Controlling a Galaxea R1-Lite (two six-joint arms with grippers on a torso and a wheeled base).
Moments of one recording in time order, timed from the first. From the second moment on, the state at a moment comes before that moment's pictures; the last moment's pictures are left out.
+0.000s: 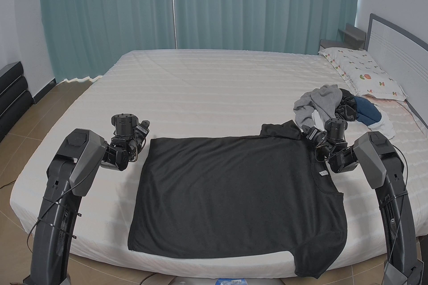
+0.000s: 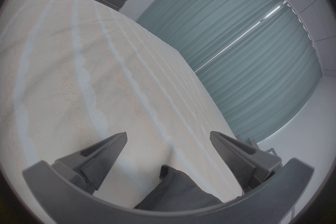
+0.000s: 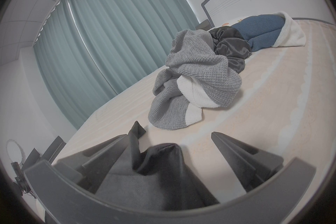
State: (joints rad) left arm -0.08 2.79 -1.88 -0.55 0.13 -0.98; right arm 0.00 2.84 -1.85 -0.77 -0.06 0.55
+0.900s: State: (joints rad) left arm -0.08 2.38 -1.24 -0.64 0.07 -1.01; right arm -0.06 2.45 -1.12 -0.94 0.15 0.73
